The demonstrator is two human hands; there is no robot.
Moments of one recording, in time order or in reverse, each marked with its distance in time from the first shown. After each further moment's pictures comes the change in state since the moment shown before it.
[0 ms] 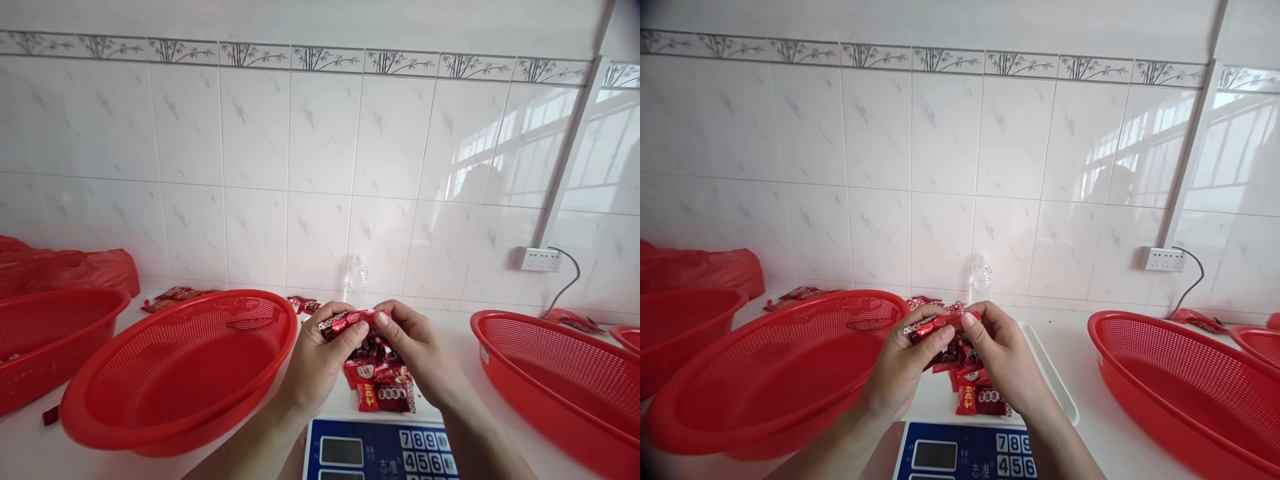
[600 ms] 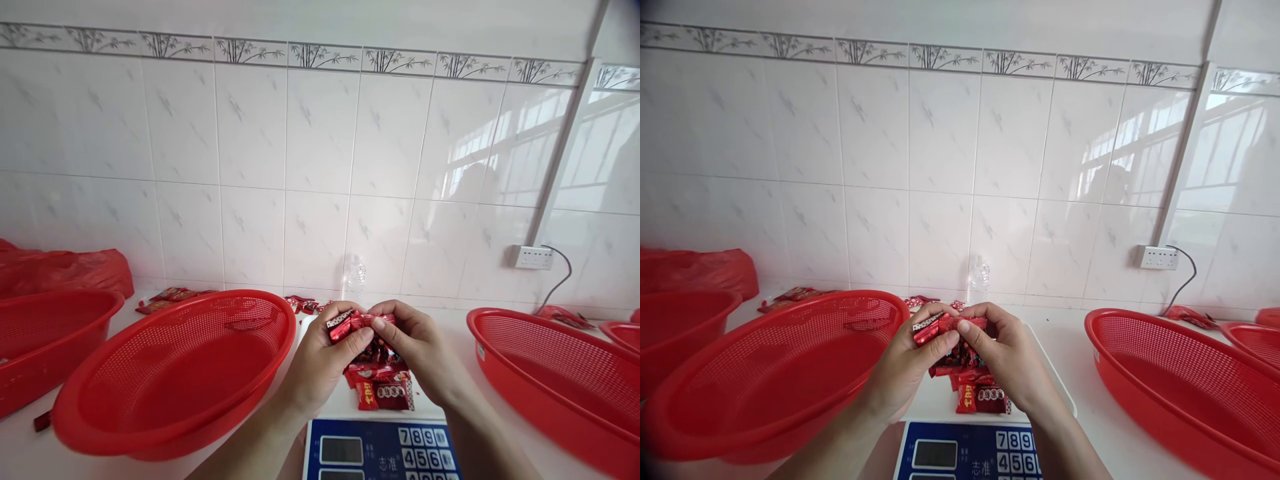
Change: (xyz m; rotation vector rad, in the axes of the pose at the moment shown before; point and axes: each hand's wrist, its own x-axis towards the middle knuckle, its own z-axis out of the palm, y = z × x) left_hand 0.000 0.006 0.001 -0.048 -0.097 -0.061; right_hand 0.001 0.001 -0.006 0.022 0.013 0.054
